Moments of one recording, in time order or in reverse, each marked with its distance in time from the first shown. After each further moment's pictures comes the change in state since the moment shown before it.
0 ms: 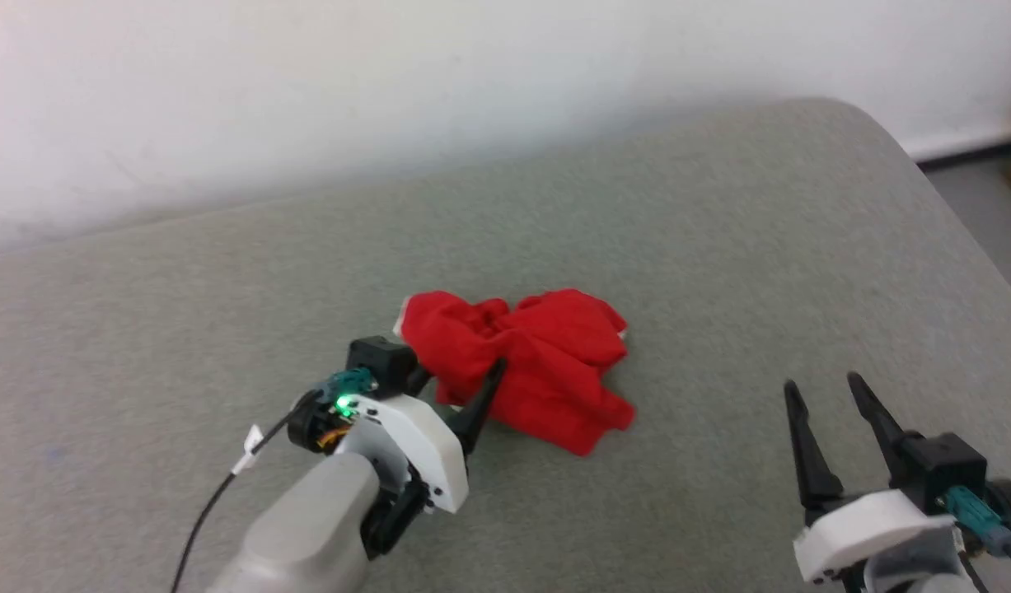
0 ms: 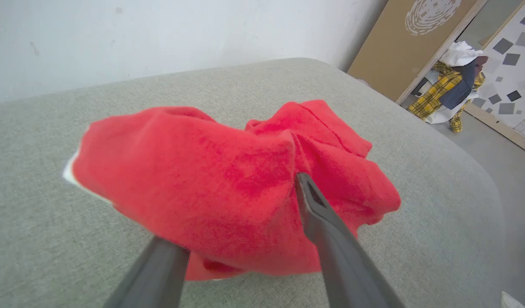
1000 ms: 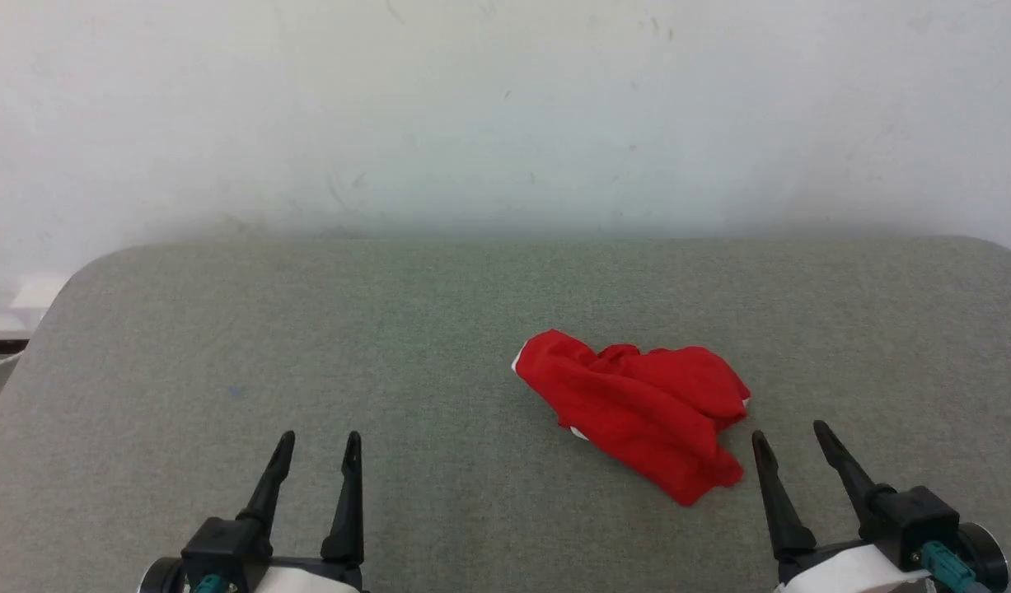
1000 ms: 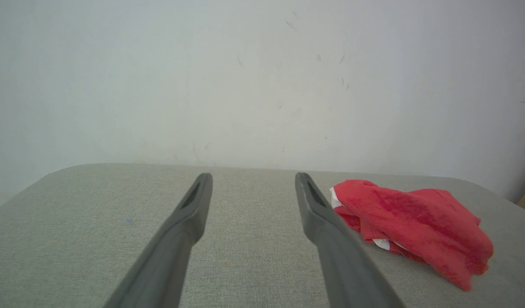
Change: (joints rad) left arm 0.676 0.043 0.515 -0.759 0.385 0.256 -0.036; right arm 0.114 0.001 0.062 -0.033 0.031 0.000 -0.038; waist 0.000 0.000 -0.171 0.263
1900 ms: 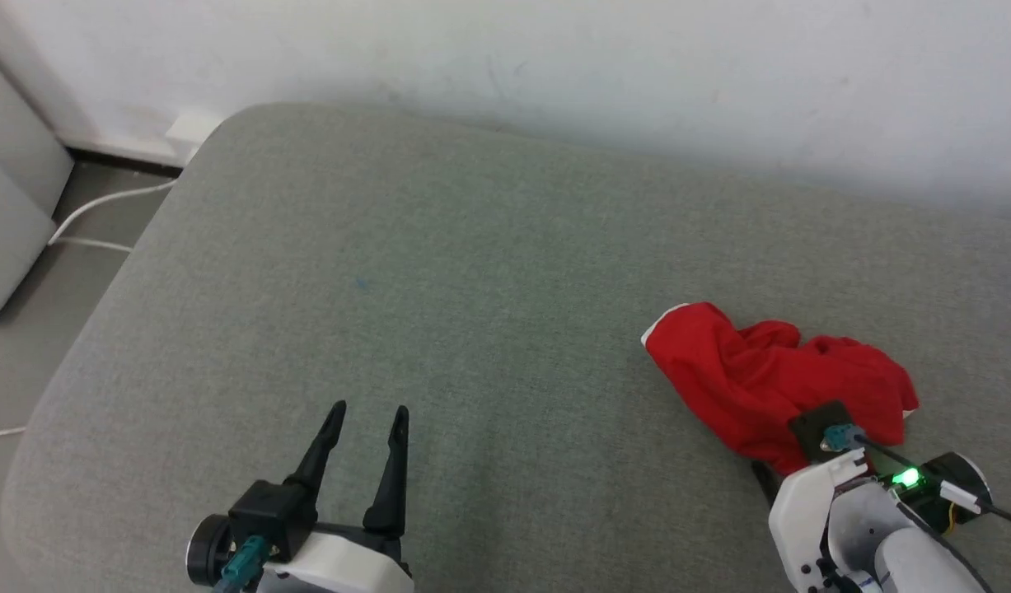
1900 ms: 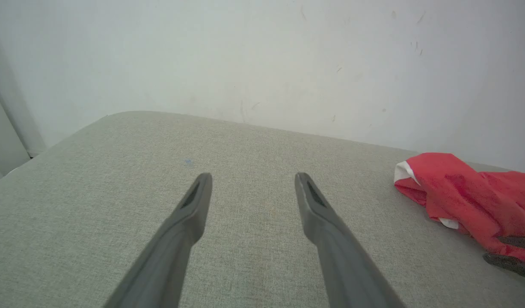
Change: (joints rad) left arm -0.088 -0.165 0.092 0.123 0.142 -0.188 0.000; right arm -0.266 -0.184 0.187 0.283 -0.040 -0.001 0.555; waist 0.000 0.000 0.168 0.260
